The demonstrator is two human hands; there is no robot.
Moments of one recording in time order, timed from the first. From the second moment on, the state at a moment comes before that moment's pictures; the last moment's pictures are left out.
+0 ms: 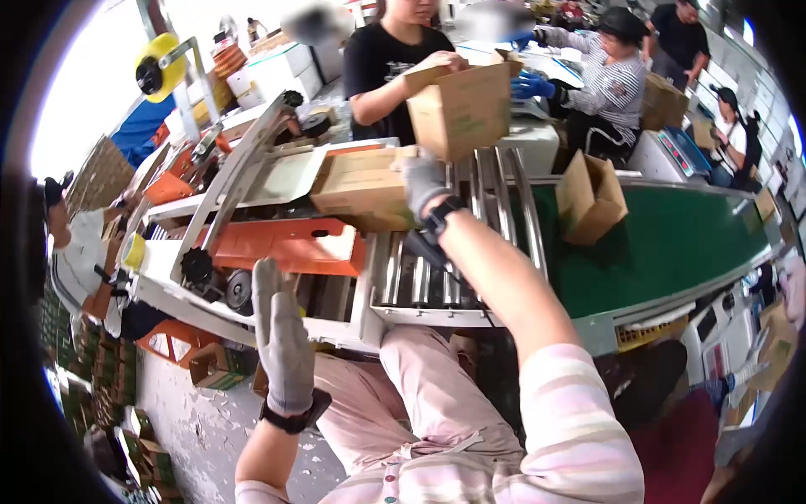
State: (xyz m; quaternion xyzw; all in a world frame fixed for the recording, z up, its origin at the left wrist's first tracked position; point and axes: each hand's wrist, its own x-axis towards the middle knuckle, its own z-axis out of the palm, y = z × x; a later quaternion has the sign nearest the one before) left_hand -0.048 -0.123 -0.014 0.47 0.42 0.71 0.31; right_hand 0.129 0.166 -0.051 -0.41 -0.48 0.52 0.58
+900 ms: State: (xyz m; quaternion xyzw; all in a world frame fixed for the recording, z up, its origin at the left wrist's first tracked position) left_hand 0.011 -0.165 -0.027 0.56 0.44 0.61 0.35; right_hand 0.395 0.160 -0.210 -0.62 -0.08 0.33 0.71
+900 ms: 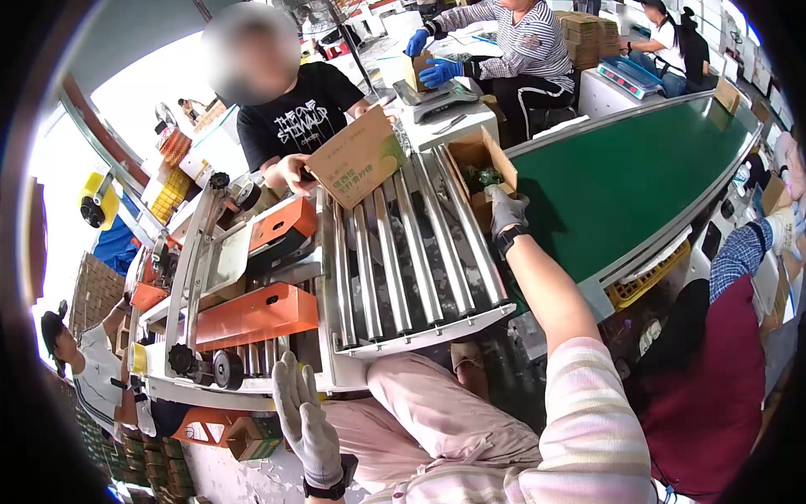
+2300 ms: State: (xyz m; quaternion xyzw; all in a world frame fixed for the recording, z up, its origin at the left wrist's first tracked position) left_hand 0.058 -0.020 -0.029 0.48 0.35 0.57 0.57; right_hand 0.344 -0.025 -0.011 -0.37 -0.71 0.39 0.44
